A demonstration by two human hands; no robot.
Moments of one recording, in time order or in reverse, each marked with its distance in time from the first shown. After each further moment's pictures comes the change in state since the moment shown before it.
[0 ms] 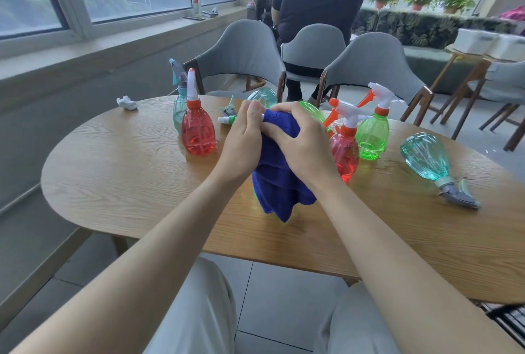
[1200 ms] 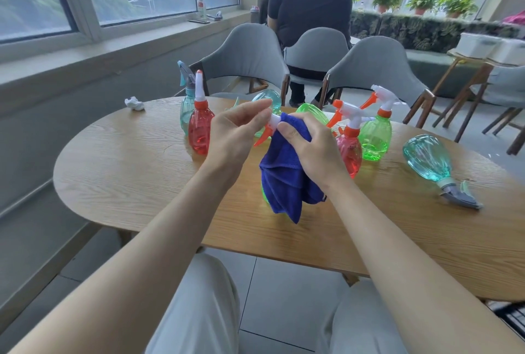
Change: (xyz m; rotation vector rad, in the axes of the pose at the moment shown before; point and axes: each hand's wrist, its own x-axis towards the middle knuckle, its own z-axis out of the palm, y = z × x) left_hand -0.005 0.006 -0.026 -0.248 0.044 0.019; right_hand -0.008 0.008 -0.010 0.169 -0.092 0.104
